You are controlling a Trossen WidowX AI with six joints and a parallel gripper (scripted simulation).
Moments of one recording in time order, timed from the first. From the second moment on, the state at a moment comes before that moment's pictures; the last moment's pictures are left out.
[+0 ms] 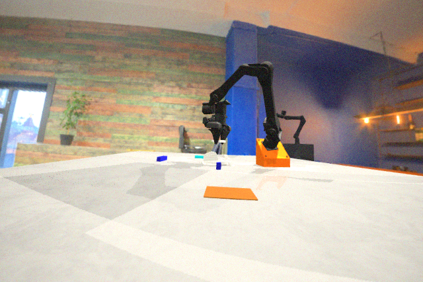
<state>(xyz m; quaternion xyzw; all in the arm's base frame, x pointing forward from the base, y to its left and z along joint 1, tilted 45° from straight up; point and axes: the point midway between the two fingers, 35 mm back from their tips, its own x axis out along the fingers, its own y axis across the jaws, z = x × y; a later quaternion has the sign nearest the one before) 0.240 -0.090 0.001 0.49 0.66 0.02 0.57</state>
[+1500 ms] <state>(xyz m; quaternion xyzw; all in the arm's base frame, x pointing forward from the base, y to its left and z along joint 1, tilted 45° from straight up) 0.236 -0.045 0.028 0.32 0.63 0.21 0.68</state>
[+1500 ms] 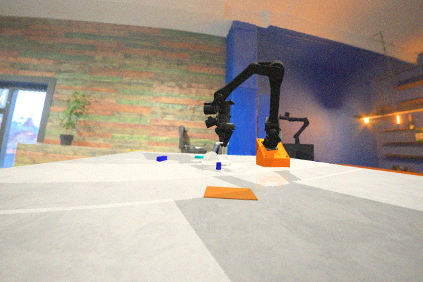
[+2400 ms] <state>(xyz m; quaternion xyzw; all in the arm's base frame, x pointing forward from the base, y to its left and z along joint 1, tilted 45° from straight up) 0.223 -0.042 0.028 0.32 0.62 0.21 0.68</state>
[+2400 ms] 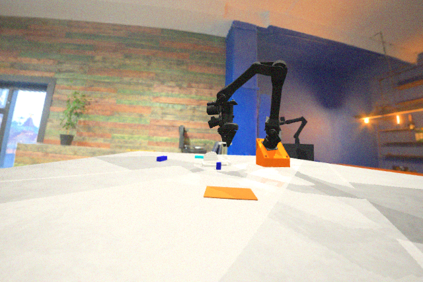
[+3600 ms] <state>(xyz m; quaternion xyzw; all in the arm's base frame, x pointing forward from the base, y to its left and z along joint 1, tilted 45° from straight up) 0.226 -0.029 0.010 0.32 0.63 0.21 0.68</state>
